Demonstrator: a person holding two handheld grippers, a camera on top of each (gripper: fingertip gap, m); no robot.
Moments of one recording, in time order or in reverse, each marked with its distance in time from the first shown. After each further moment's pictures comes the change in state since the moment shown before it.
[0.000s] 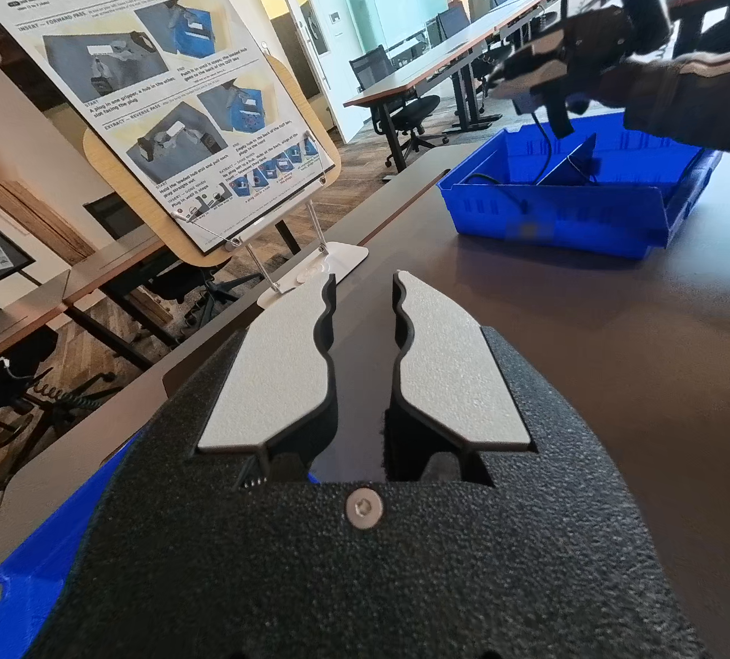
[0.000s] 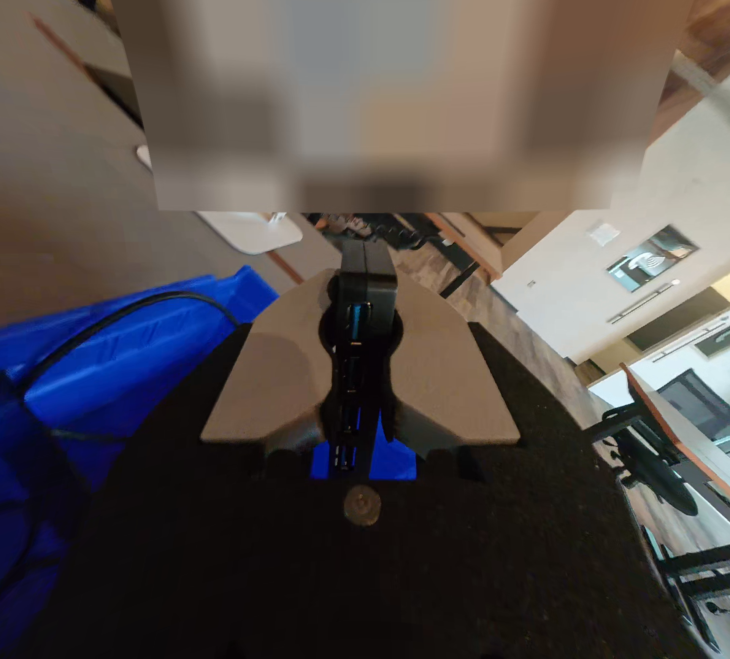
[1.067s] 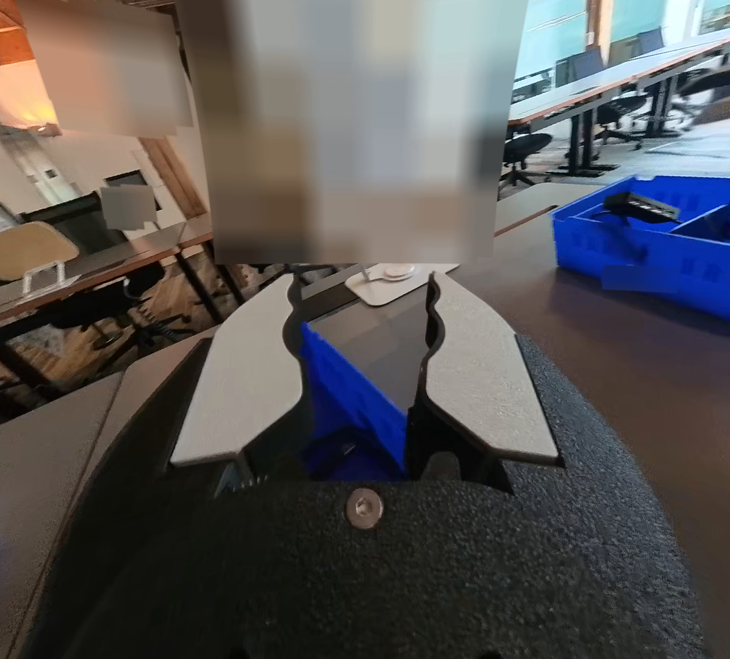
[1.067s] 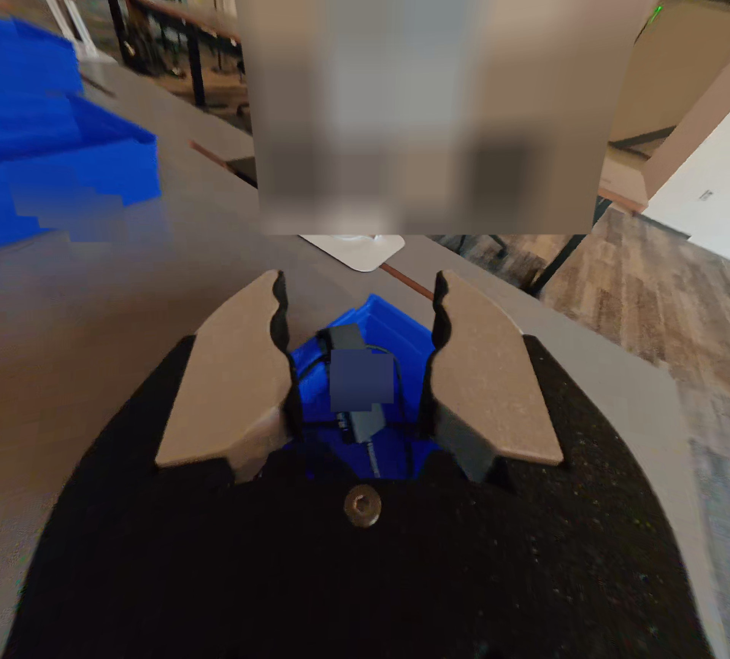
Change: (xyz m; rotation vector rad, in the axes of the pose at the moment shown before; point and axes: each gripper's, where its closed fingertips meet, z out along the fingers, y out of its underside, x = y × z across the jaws) left arm -0.080 0.008 -0.065 0.044 -0.298 -0.130; right arm -0.034 -0.063 -0.046 -0.072 -0.183 0.379
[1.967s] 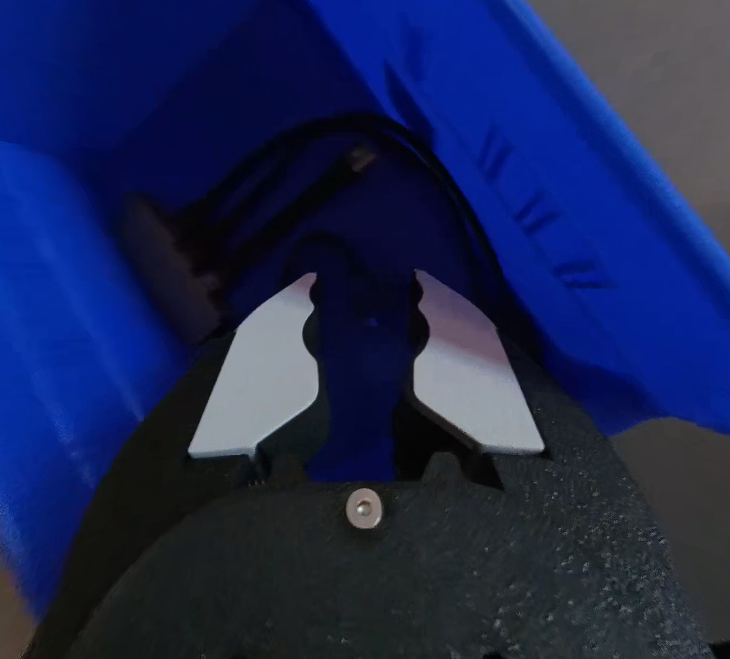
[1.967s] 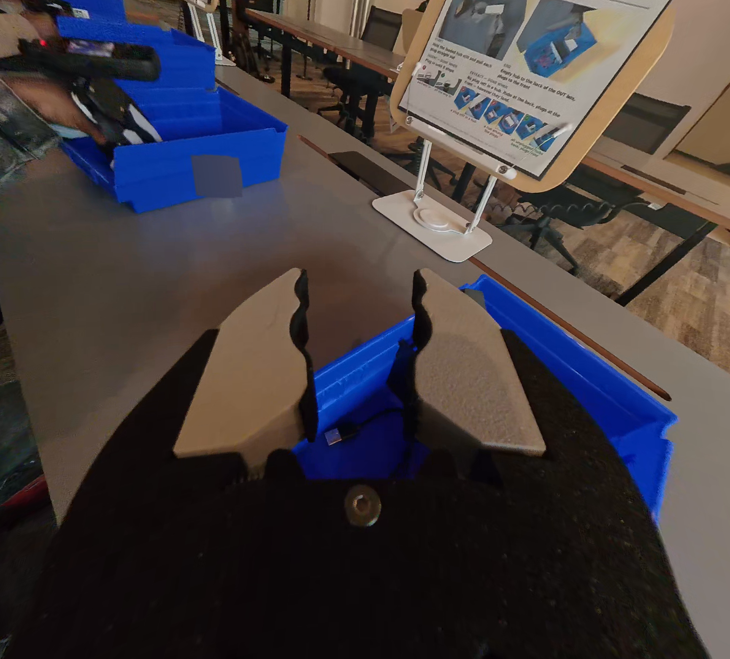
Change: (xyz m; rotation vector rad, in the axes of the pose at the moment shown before) left arm -0.016 0.243 0.002 -1.091 0.023 -0.016; right arm -0.097 0.011 -0.058 0.021 -0.190 -0.015
